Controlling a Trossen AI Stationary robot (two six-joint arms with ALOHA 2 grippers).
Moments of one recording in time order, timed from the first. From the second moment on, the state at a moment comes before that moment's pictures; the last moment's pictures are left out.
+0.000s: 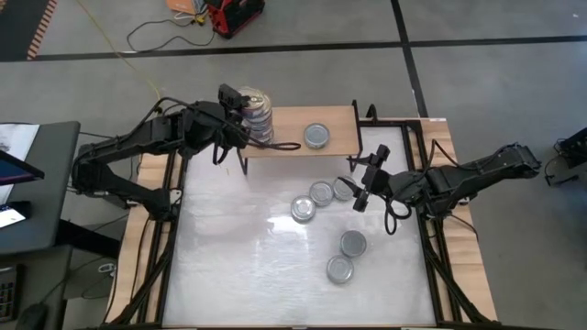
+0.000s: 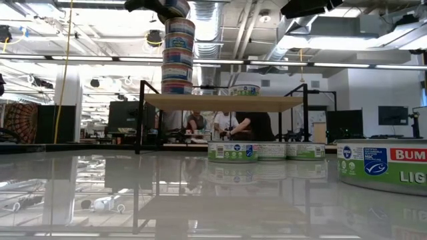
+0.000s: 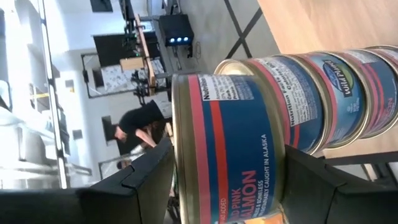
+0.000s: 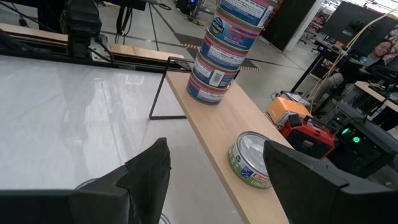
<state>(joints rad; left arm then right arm) 0.18 1.26 1.54 -0.68 -0.78 1.31 0.27 1.00 0.86 -0.20 0.81 -0.12</state>
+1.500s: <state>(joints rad) 0.16 1.26 1.54 -0.73 -0.79 1.13 0.27 1.00 0.86 -0.19 0.81 -0.12</state>
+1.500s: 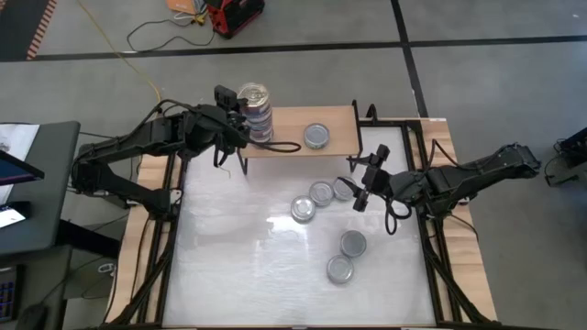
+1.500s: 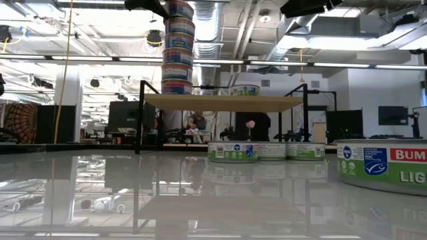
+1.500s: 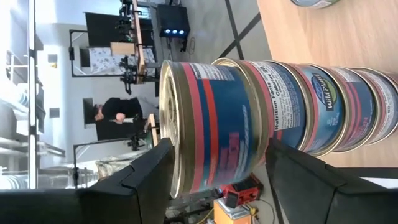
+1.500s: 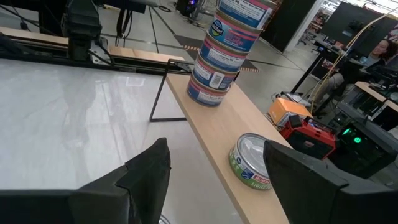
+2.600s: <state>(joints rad) -0.19 1.48 1.54 -0.81 -0.53 0.37 0.38 0.97 0.86 -0.41 0.77 0.20</state>
